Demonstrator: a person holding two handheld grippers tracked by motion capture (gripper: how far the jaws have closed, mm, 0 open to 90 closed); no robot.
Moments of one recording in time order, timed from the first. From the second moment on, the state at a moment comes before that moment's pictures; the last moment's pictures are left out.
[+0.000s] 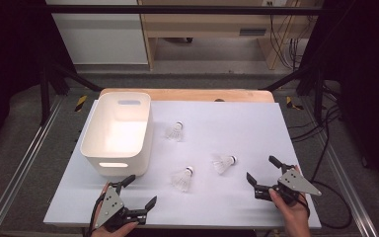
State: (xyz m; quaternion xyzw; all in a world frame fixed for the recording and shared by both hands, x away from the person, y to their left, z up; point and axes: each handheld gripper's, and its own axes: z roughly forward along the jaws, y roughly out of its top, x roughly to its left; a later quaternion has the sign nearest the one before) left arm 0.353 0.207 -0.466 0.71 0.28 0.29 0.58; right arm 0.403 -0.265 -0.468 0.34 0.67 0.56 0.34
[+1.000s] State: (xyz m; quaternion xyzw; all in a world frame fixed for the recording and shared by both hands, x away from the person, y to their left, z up) left arm 0.383 0.161 -0.467 0.76 0.29 0.25 0.52; right arm 0.400 -0.271 -0.467 0.35 0.67 0.56 0.34
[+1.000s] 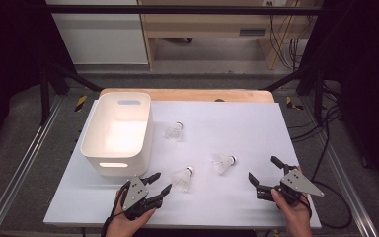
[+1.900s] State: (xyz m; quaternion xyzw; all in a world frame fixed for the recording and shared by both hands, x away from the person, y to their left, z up) left arm 0.387 0.141 -0.468 0.79 0.27 0.21 0.50; right arm 0.400 -0.274 -0.468 0.35 0.67 0.56 0.35
